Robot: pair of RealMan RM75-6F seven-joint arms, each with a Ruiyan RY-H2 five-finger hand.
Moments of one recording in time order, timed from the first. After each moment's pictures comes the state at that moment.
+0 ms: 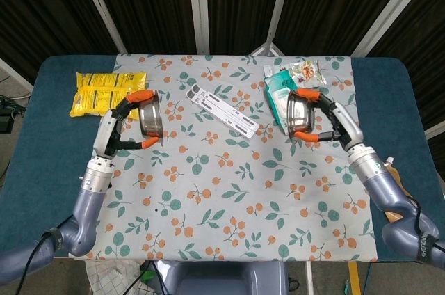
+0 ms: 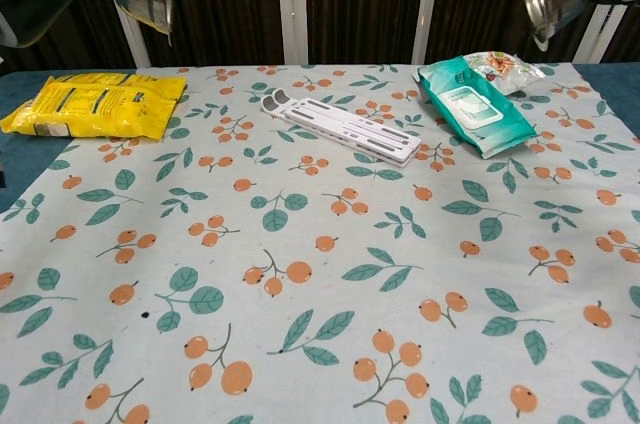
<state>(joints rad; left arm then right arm) -0.59 -1.62 -0.35 -1.36 1.46 1.30 -0.91 0.59 -1.13 0.41 -1.55 -1.37 0.76 1.18</state>
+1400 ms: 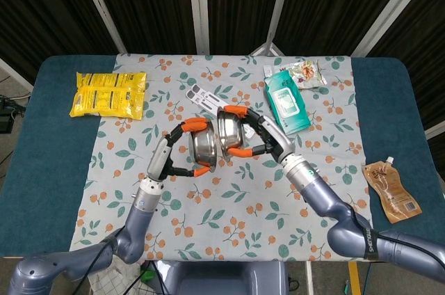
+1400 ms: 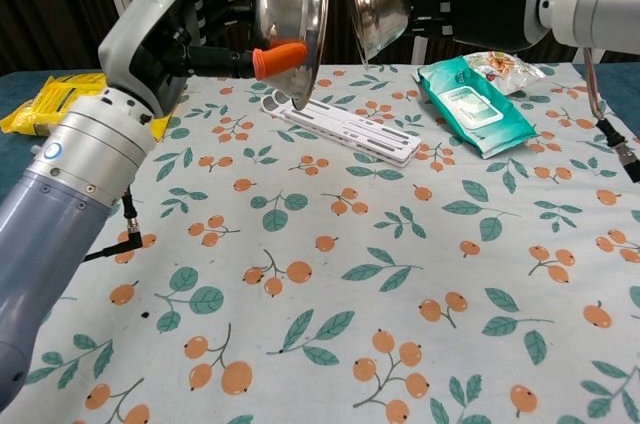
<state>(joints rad) -0.73 -2.03 -0.28 -0.98 1.59 1.52 -0.81 0.76 -1.33 0.44 -1.73 -1.12 0.75 0.96</state>
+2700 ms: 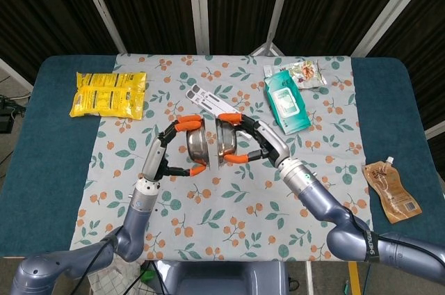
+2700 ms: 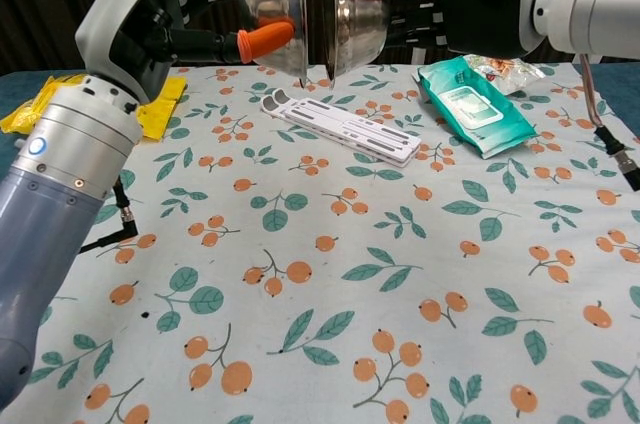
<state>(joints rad) -0.74 -2.04 -0.27 -0.94 1.60 1.59 -0.81 0.75 -1.32 0.45 -1.77 -1.07 0.71 0.86</state>
